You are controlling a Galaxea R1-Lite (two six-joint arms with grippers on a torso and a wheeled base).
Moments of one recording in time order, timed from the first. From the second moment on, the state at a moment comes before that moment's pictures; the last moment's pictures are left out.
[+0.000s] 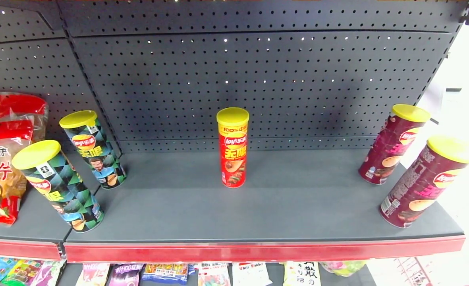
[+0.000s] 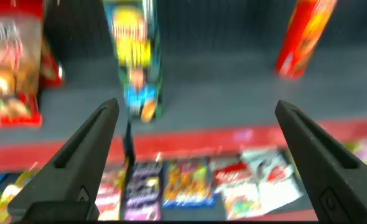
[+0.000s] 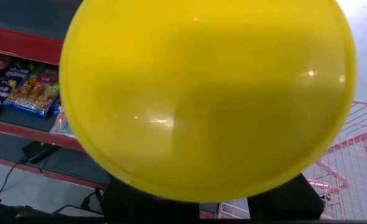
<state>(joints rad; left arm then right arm) -0.01 0.16 -0.21 -0.02 -0.11 -0.03 0.23 0.10 -0.12 0.19 -0.04 -0.10</state>
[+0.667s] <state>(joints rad) -0.33 1.11 -0.52 -0.31 -0.51 0.06 0.23 0.10 -0.12 0.19 -0.02 -0.09</state>
